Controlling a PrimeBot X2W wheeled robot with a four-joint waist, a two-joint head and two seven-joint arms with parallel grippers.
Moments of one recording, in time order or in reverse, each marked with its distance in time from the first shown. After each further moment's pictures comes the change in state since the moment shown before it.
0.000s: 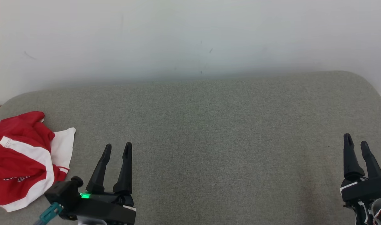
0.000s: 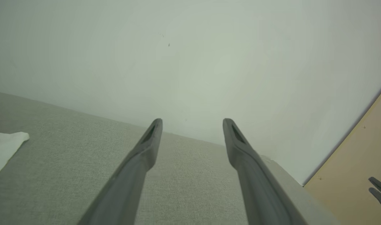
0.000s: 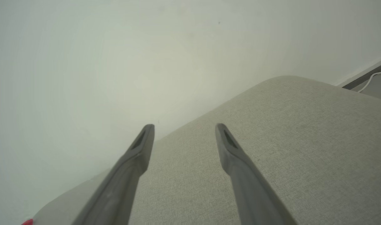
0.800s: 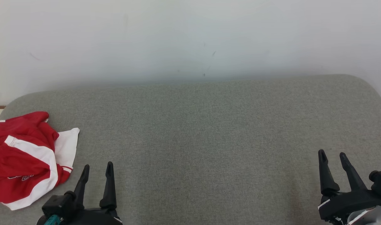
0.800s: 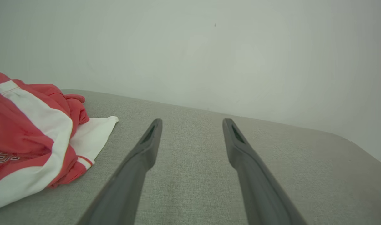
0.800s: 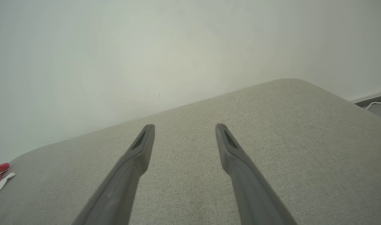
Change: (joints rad) left arm 0.057 0.016 0.067 0.089 0.211 0.131 -0.007; right arm 0.056 0.009 0.104 0.024 -0.232 0.000 -0.059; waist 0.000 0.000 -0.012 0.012
